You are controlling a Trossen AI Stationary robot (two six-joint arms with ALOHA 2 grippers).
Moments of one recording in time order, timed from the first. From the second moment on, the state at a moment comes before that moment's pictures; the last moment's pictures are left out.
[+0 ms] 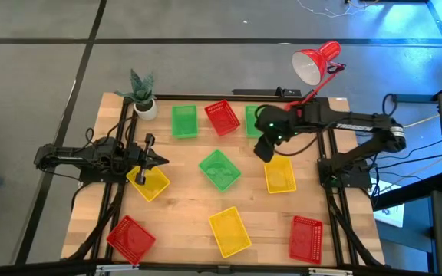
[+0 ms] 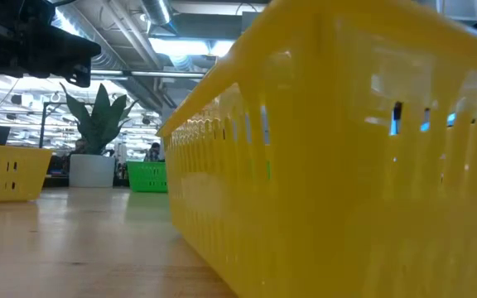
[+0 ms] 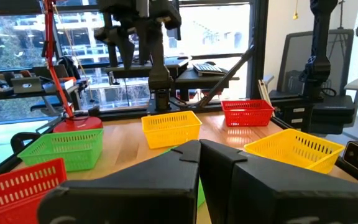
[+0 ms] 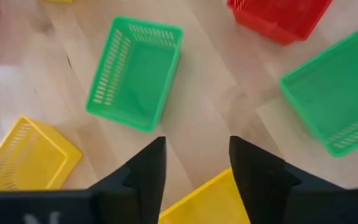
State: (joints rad) left arm -0.01 0.01 0.01 0.14 0.07 0.04; right arm -0.11 1.45 1.40 -1.02 -0.01 0.44
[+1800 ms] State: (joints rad) left arm -0.01 0.01 0.01 0.14 0.06 0.04; right arm -0.11 1.98 1.40 -0.66 -0.16 0.56
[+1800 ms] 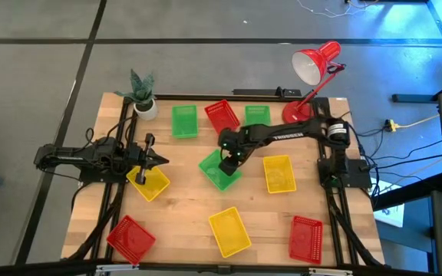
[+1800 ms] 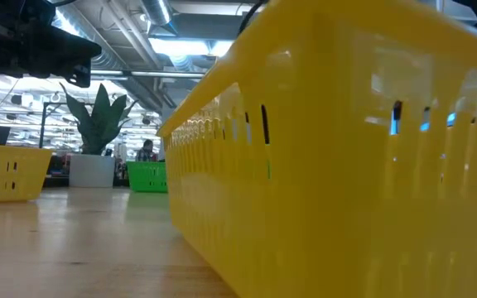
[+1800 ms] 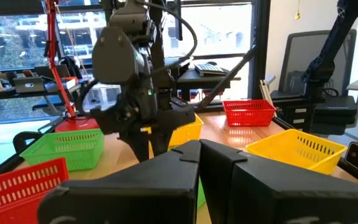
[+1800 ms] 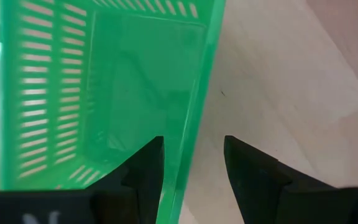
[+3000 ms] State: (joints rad) left arm -0.01 0.01 0.01 0.14 0.06 0.04; right arm -0.11 2.01 1.97 -1.24 0.14 0.36
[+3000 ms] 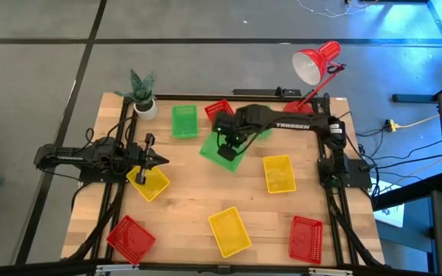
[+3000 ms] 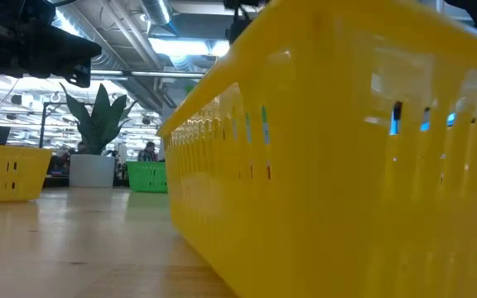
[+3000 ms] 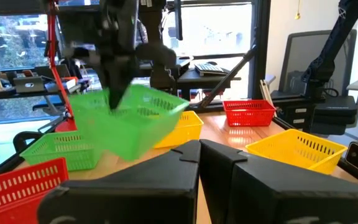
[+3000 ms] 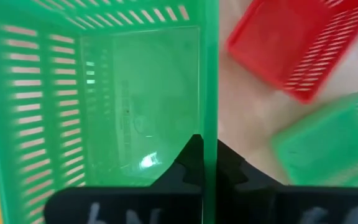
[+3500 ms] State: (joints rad) left arm -0.01 0.01 0.01 0.14 0.06 0.04; right arm -0.11 2.01 2.31 -1.46 0.28 0.36
